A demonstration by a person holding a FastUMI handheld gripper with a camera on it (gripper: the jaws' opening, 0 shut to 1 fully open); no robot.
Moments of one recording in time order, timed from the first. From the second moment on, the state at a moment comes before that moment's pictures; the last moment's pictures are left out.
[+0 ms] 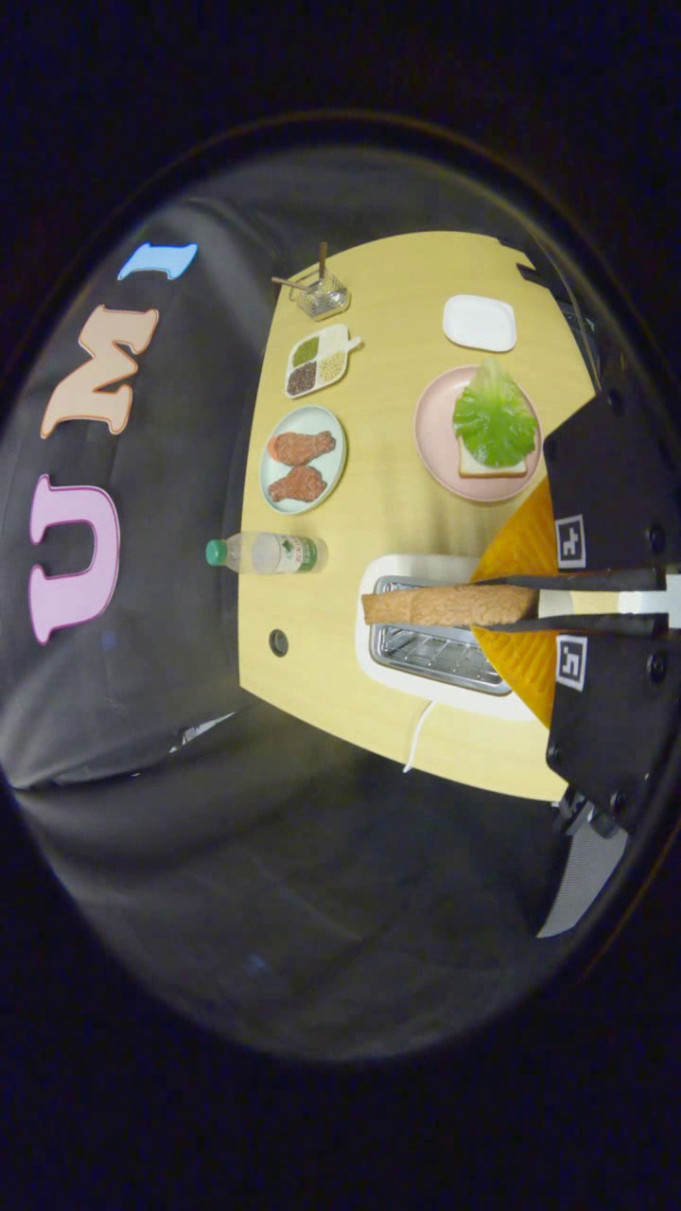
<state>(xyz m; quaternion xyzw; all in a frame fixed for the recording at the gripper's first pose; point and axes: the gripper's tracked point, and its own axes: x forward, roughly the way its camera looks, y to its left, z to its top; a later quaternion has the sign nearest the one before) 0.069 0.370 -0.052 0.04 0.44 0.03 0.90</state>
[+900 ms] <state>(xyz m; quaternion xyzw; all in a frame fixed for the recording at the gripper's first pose) 0.058 0.212 -0.124 0.09 0.47 -0.02 0.88</state>
